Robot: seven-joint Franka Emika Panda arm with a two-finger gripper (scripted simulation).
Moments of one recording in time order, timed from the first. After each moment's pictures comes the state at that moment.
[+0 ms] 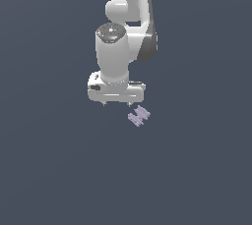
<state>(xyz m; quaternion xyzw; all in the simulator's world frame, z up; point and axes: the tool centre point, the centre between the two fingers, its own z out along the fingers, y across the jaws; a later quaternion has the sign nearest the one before) -0.005 -0.036 0.186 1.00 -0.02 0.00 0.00</state>
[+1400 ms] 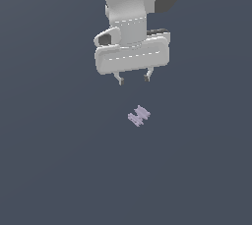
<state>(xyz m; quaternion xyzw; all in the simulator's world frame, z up) 0.011 0.025 0.334 0.99 0.03 0.15 -0.06</state>
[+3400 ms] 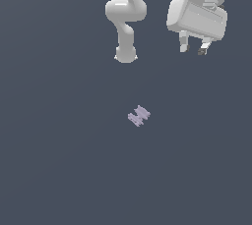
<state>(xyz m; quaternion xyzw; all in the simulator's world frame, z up) -0.031 0.192 0.409 0.93 0.22 0.29 0.11</state>
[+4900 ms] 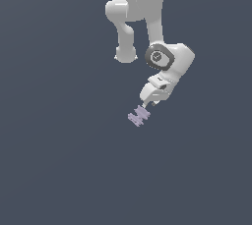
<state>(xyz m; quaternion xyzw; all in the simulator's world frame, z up) -0.060 0.114 0.105 0.92 0.28 0.09 0.26</state>
